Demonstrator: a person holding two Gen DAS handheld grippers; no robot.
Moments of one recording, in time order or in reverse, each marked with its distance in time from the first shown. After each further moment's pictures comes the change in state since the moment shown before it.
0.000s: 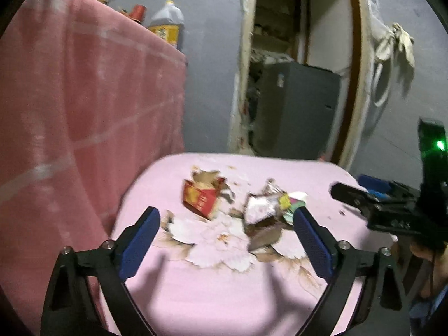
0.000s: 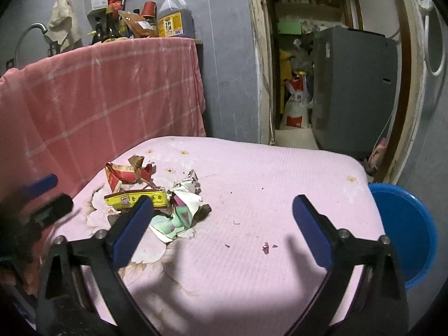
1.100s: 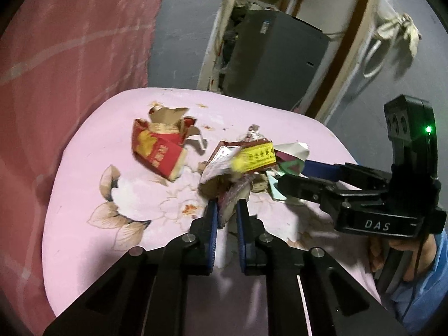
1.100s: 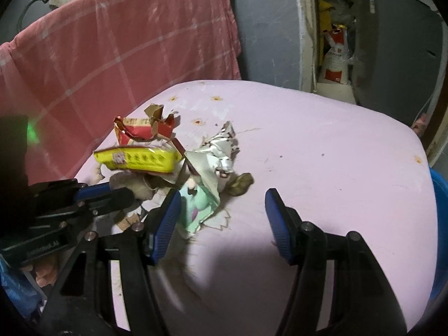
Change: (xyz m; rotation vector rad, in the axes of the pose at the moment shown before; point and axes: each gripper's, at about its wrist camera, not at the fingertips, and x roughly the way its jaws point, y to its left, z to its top) left arm 0.045 0.006 0.003 -0.104 0.301 -0.176; right arm 0.066 0.021 0.001 -0.049 0.285 0.183
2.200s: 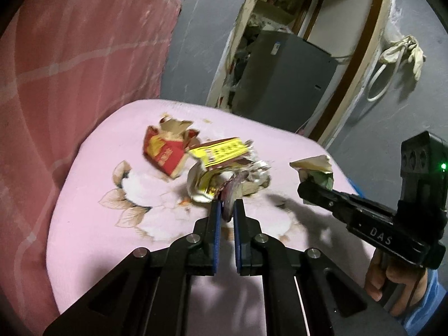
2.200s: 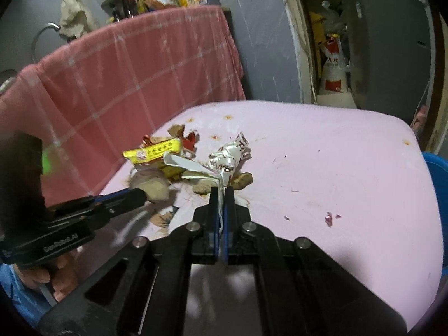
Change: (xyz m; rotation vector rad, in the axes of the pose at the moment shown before) left arm -0.035 -0.019 -0.011 -0.073 -0.113 0.021; right arm -0.050 0.006 -0.027 0.089 -0.169 0.051
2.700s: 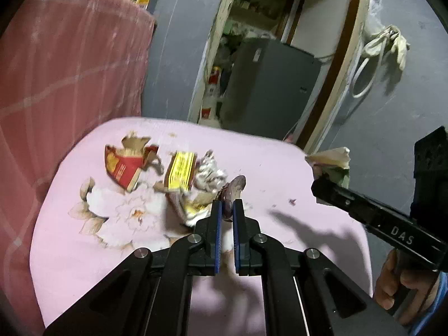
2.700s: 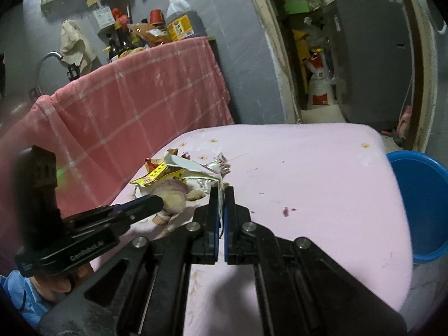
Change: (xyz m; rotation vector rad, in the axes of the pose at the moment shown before) left arm 0.002 -0.043 0.000 0.075 -0.064 -0.018; right arm -0.056 -0.015 -0.004 0.050 -0.119 -0.046
